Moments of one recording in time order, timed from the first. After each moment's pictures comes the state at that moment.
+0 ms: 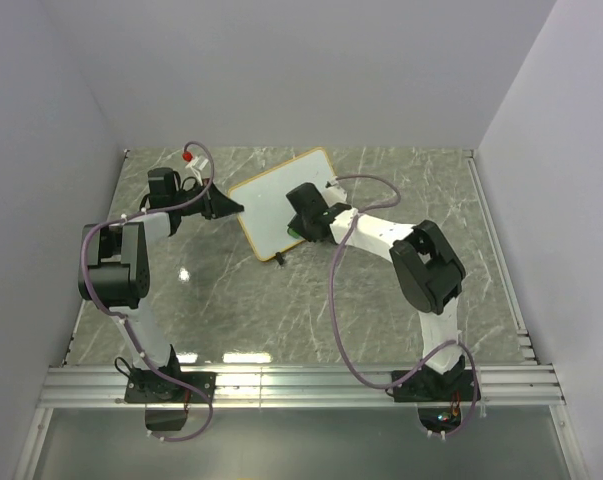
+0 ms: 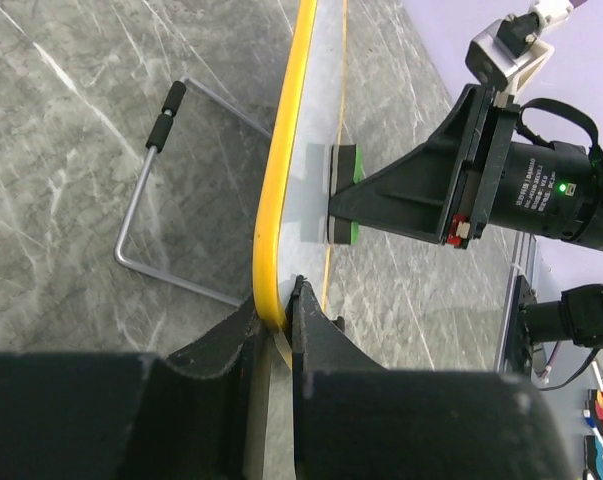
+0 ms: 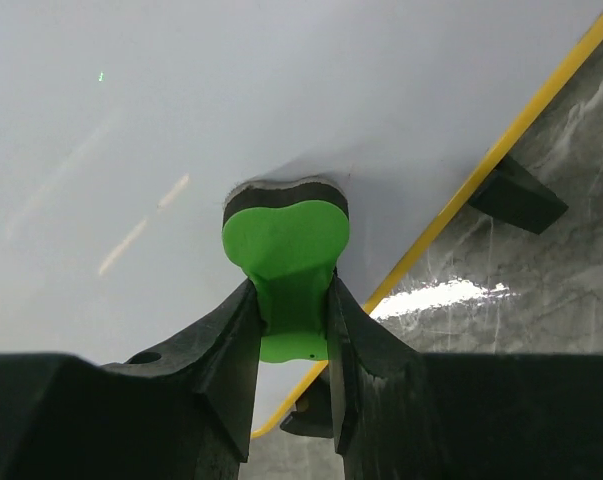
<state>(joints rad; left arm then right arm) 0.04 1.86 1.05 0.32 1.08 -0.32 0.70 2.00 1.43 -0.32 0.34 1.20</state>
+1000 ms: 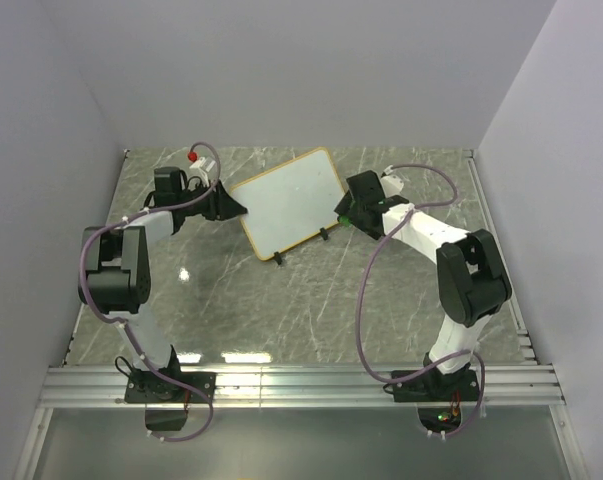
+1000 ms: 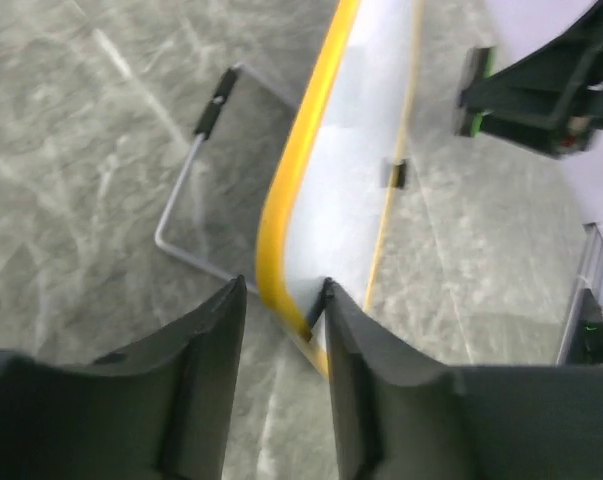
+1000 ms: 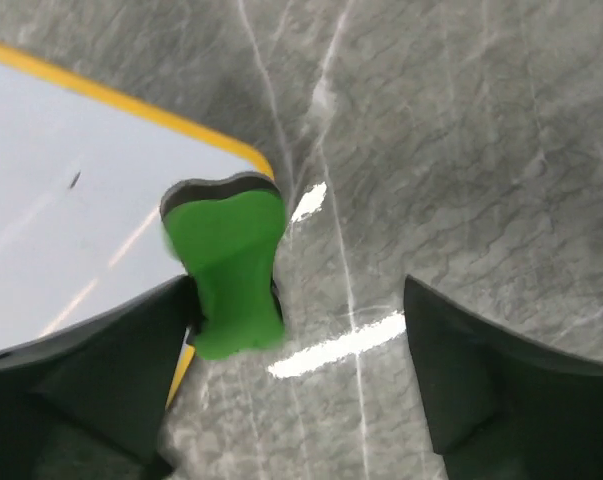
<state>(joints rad) 0.01 1.82 1.07 0.20 0.94 -0.22 0.43 1.77 1.22 -0.35 0.36 0.96</state>
